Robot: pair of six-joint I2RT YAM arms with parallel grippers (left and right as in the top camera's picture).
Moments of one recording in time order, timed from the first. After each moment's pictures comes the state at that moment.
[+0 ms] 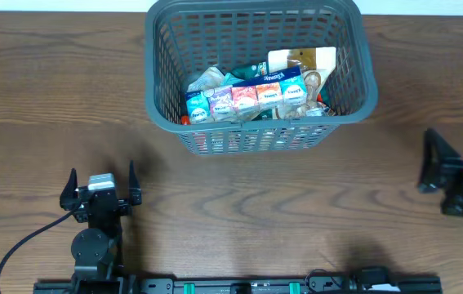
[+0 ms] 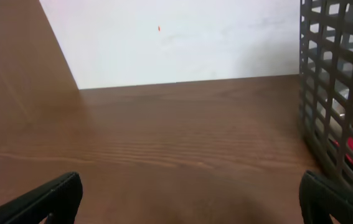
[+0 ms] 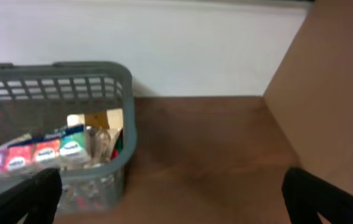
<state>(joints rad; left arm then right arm) -0.06 0.01 0.03 -0.12 -0.25 0.14 0.08 0.87 1.73 -1.22 0.23 0.01</state>
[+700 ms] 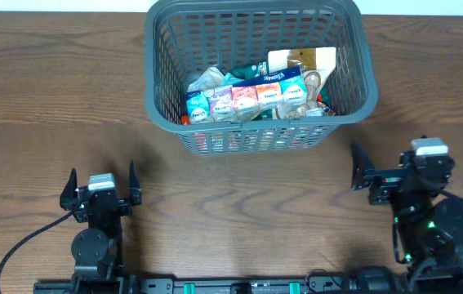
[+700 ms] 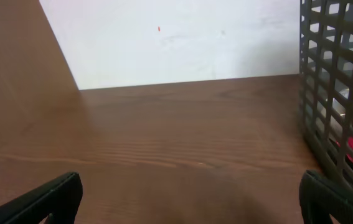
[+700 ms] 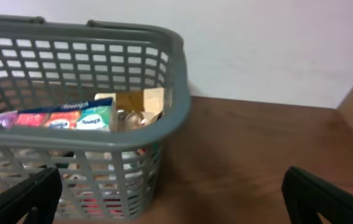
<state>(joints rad) -0.06 0.01 0.03 -0.12 -0.25 0.14 0.08 0.46 0.75 -0.52 0.03 -0.04</state>
